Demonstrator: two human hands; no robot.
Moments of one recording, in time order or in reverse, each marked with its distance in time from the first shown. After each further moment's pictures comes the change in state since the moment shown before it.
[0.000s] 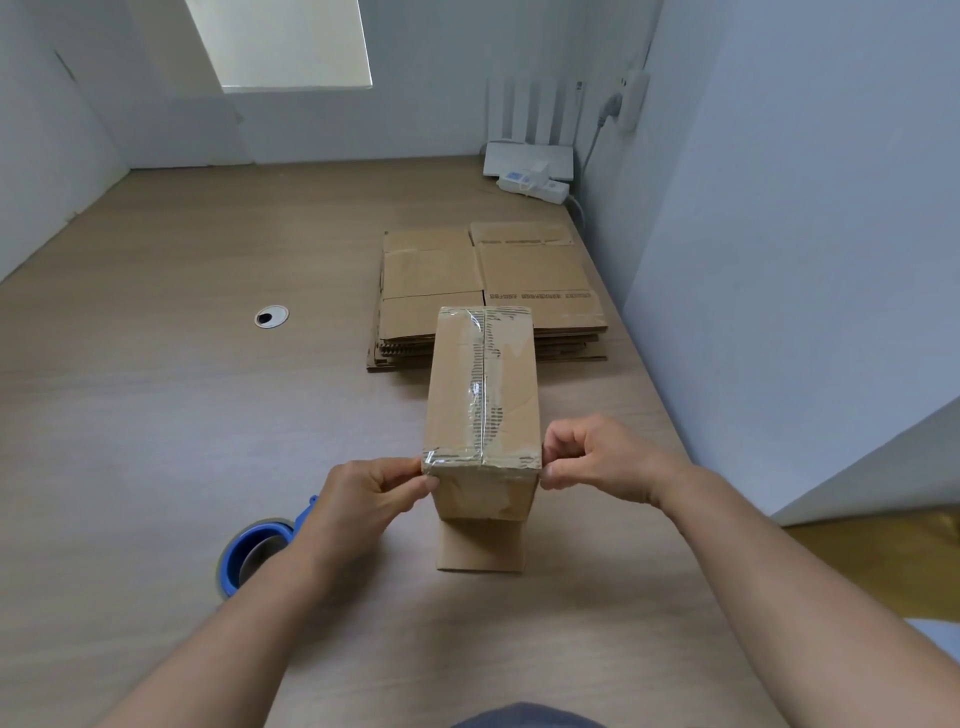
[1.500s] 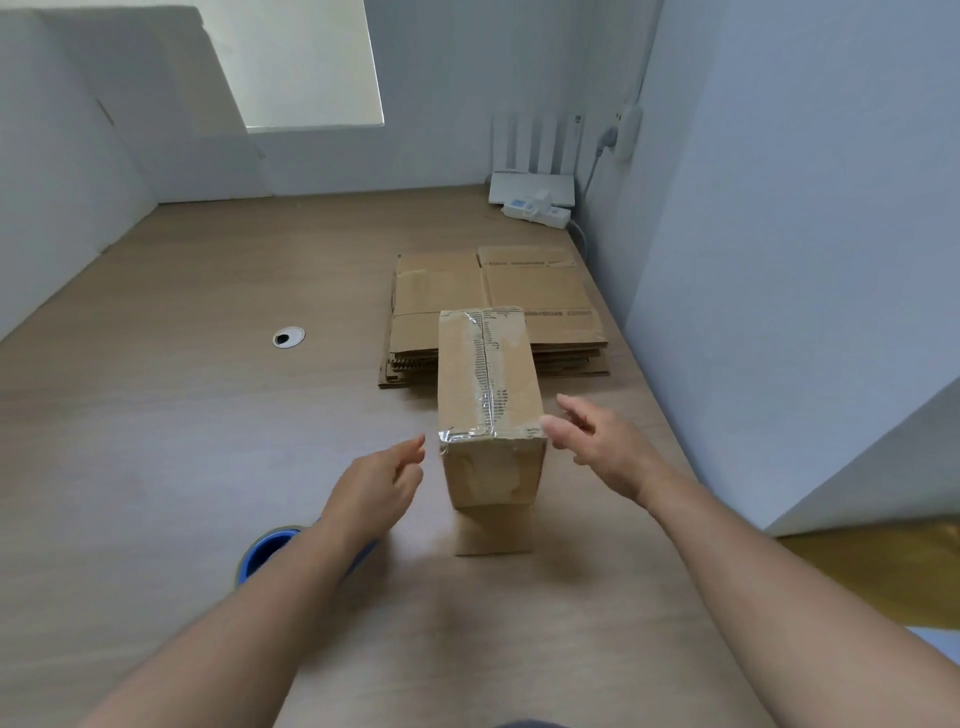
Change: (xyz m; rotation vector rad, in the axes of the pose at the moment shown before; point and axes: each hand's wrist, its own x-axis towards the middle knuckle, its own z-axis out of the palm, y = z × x) left_hand 0.016 0.005 -0.001 0.301 0.031 -0.084; right_hand 0.010 0.013 0.005 0.024 0.299 0.011
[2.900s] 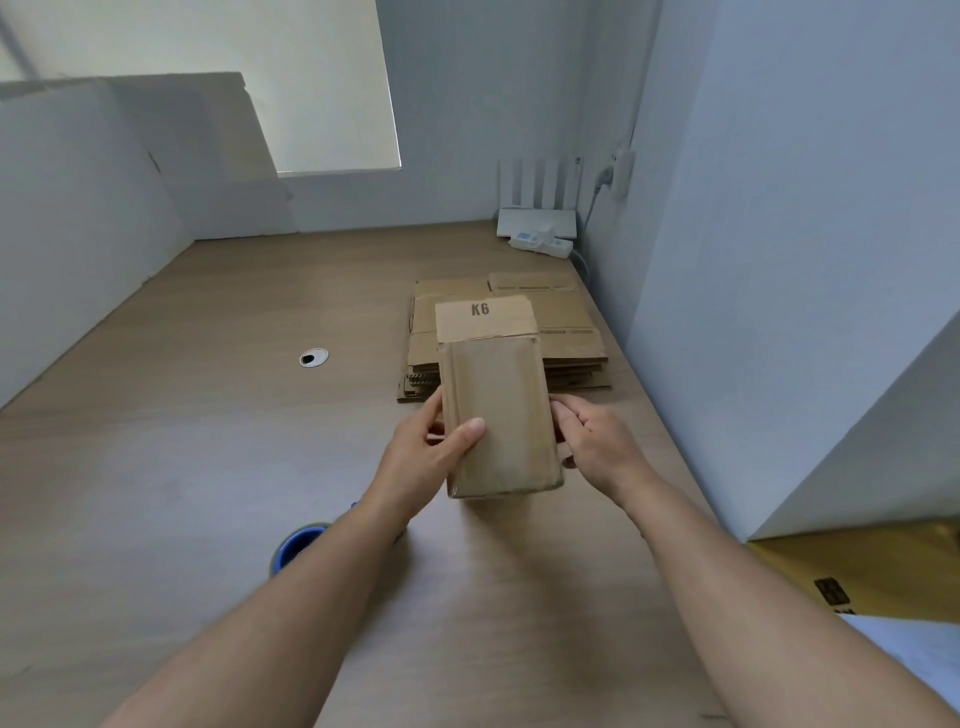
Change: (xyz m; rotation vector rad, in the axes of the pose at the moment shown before) left_hand -0.037 0.063 -0.018 -0.505 0.052 0.129; right_hand -0.025 -0.035 0.018 0.168 0.197 -0.103
